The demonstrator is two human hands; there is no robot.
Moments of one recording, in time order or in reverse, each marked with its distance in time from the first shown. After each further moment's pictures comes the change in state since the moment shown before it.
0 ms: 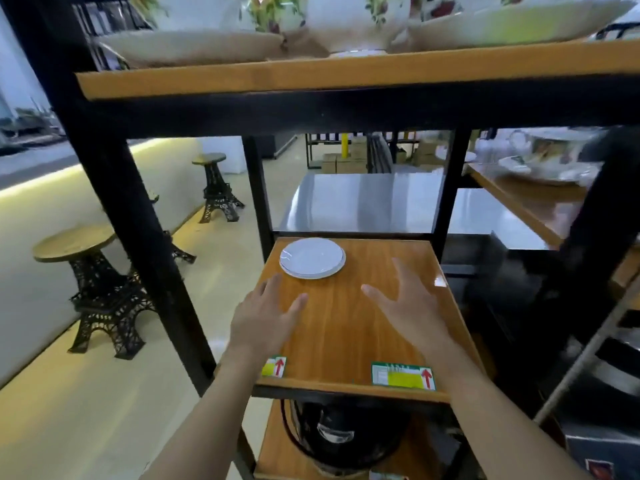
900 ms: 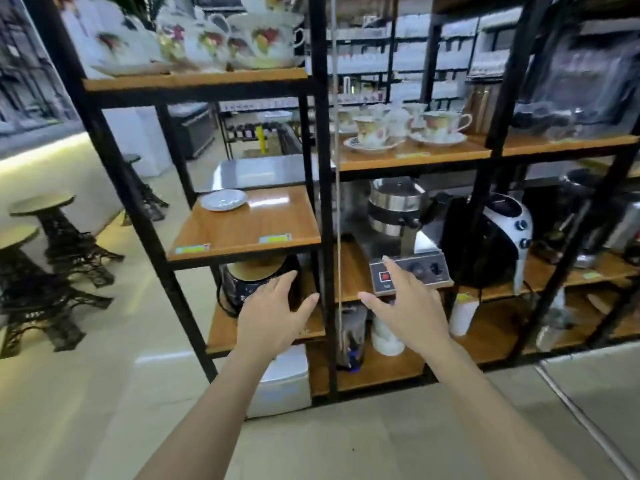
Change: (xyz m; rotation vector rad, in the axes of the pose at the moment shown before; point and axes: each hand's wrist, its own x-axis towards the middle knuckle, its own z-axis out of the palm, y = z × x) left_hand -0.389 0.121 -0.064 -0.032 -0.125 0.397; right_hand -0.422 0.083 -0.203 -0.297 0.176 -0.034
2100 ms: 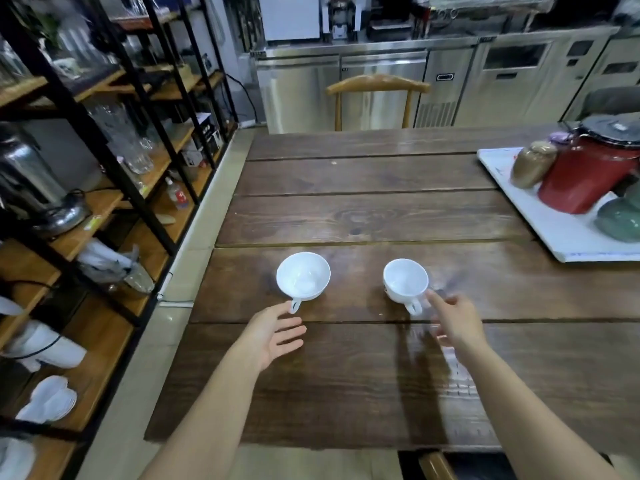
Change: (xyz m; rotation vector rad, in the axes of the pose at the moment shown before) left_hand -0.351 0.617 0.289 -0.692 -1.661 -0.266; right_hand -0.647 0.409 -0.307 0.509 1.097 1.725
